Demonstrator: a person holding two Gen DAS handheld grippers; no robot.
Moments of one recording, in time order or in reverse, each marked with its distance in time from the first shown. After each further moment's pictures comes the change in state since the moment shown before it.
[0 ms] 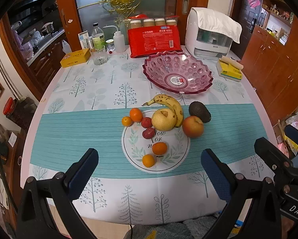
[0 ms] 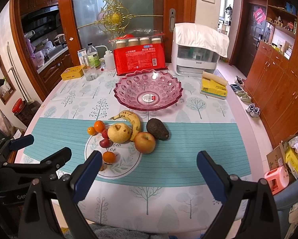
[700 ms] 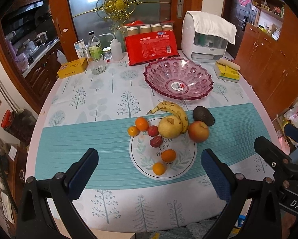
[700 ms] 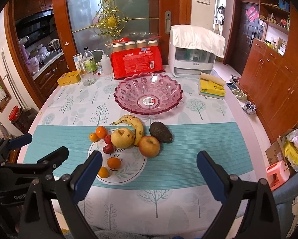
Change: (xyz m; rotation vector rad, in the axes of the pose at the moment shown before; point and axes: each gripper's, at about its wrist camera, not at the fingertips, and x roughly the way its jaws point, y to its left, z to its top) left arm 0.004 0.025 0.016 0.074 -0.033 -0.025; right arm 0.005 0.023 0.007 0.055 -0.013 -0.039
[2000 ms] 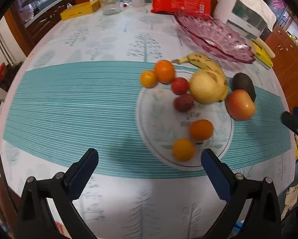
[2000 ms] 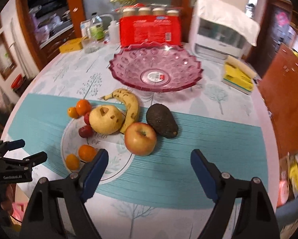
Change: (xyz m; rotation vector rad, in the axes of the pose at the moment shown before) left arm 0.152 0.035 -0.071 -0.212 0.225 -0.014; right arm 0.150 -0.029 -0.010 -0.207 0.155 0.107
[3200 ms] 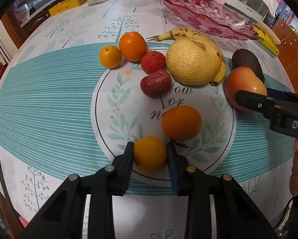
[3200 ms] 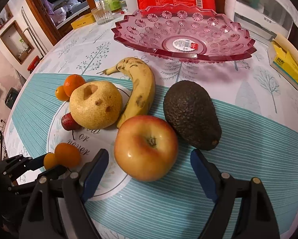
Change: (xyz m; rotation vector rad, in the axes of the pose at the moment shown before) left arm 0.059 -0.052 -0.017 0.008 0.016 0.039; right arm 0.114 -0.002 0.007 -0.056 0.142 0.194
